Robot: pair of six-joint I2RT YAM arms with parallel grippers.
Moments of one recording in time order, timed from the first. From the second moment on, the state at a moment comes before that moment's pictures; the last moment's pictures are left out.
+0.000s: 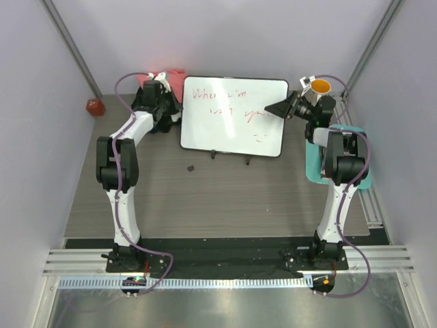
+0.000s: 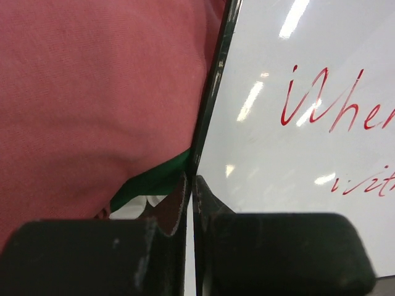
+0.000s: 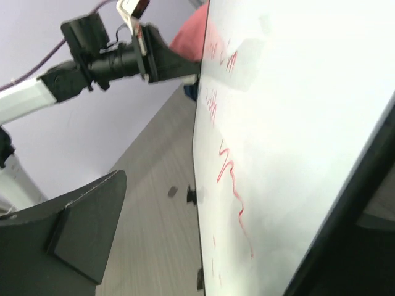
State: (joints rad) left arm -0.13 2.14 1.72 -0.07 0.28 -0.34; right arm -0.06 2.21 1.33 1.16 -1.16 1.02
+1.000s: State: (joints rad) left arm -0.14 2.13 1.73 -0.09 0.32 -0.37; right arm -0.02 2.05 1.40 0.28 -0.89 0.31
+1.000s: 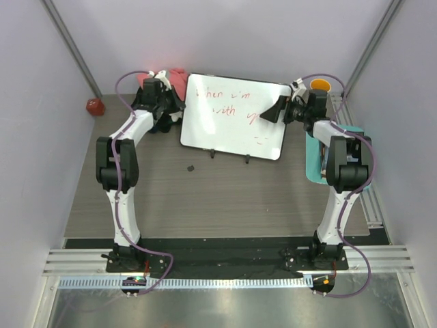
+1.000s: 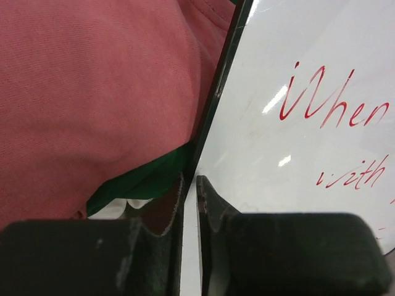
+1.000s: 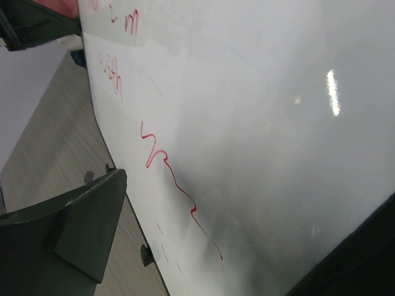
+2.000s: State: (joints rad) left arm -0.15 2.13 1.73 -0.08 0.40 -0.42; right arm 0.07 1.96 1.57 -0.34 -0.36 0.09
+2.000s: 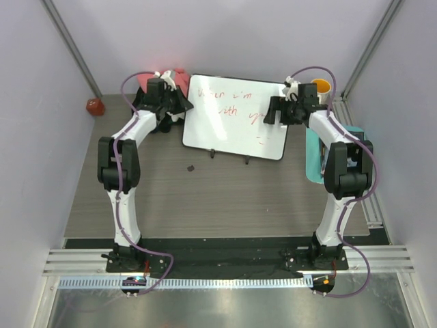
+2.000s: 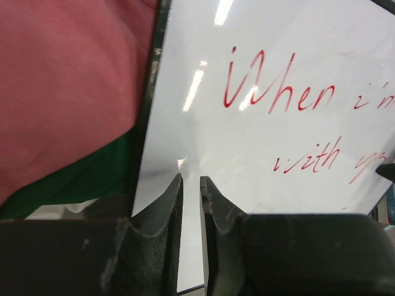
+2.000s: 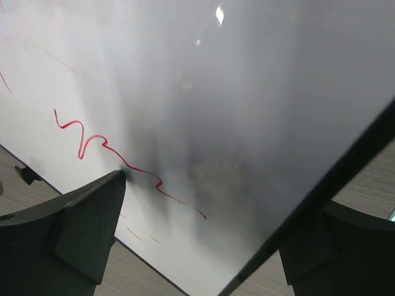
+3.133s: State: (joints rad) left arm -0.17 2.09 1.67 -0.05 0.44 -0.45; right arm 0.07 1.78 1.55 -0.47 0.03 0.09
